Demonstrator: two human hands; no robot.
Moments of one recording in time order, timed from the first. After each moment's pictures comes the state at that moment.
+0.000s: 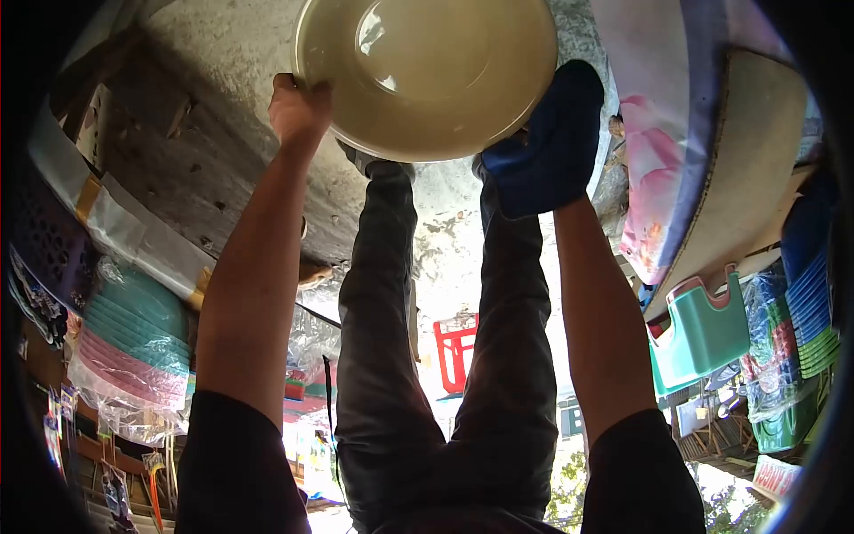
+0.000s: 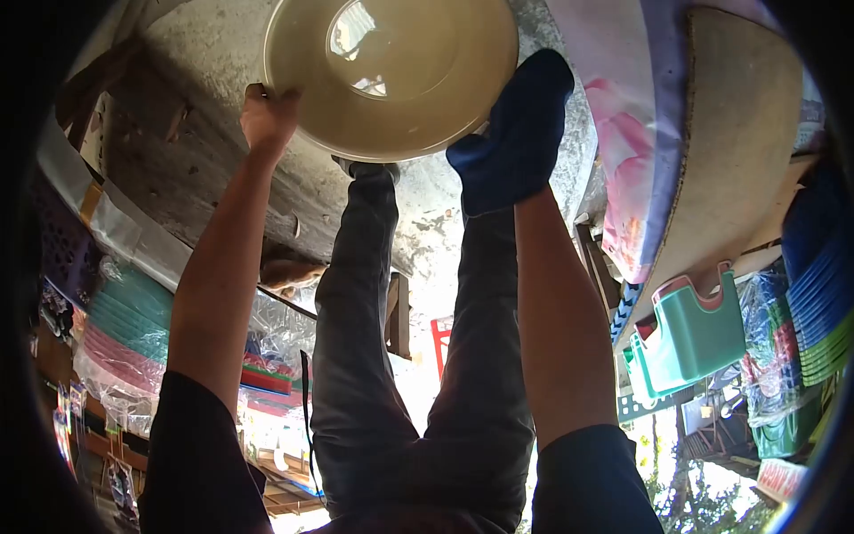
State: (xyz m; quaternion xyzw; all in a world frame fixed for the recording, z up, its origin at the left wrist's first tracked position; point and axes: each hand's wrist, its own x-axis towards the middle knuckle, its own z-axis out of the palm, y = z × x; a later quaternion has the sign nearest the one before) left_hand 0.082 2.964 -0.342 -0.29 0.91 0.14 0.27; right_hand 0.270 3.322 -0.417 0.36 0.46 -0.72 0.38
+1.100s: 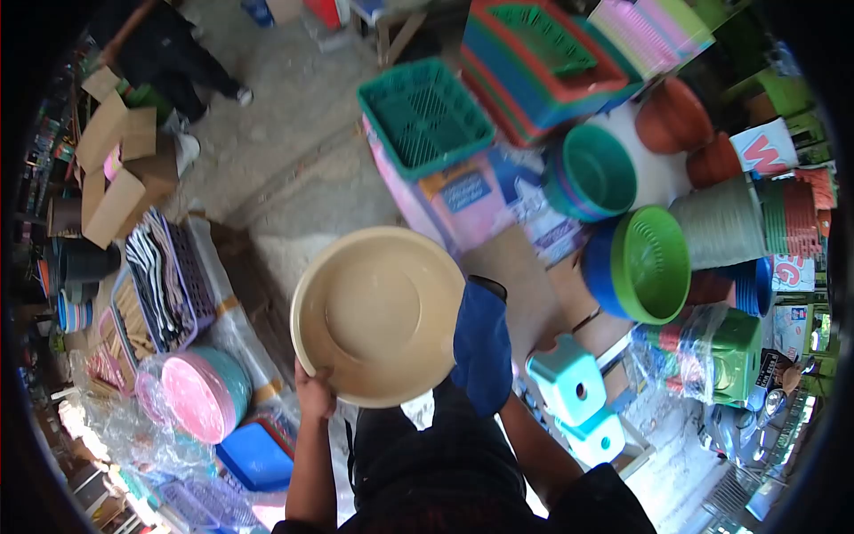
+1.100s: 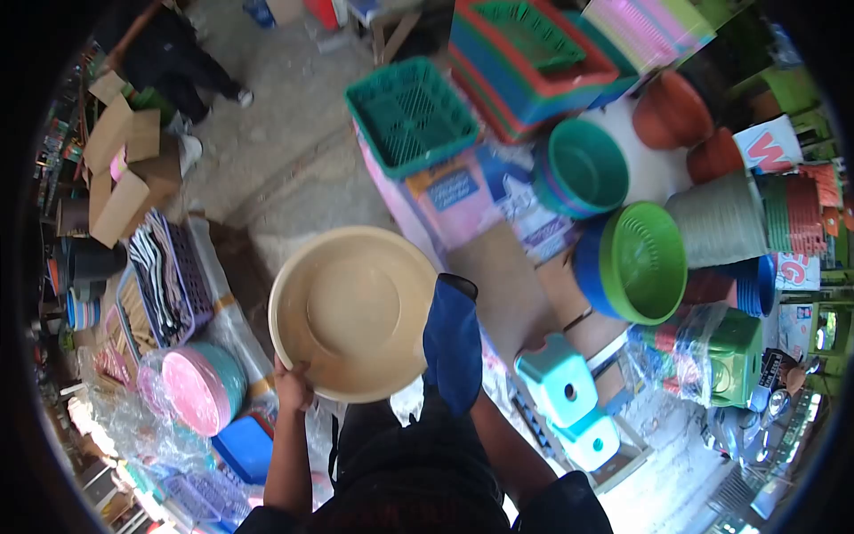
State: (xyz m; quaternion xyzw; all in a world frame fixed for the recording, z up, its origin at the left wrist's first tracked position) left_hand 0.167 3.010 0.110 -0.30 0.56 0.77 0.03; right_hand 0.147 3.288 0.121 -0.14 0.90 -0.42 0.02
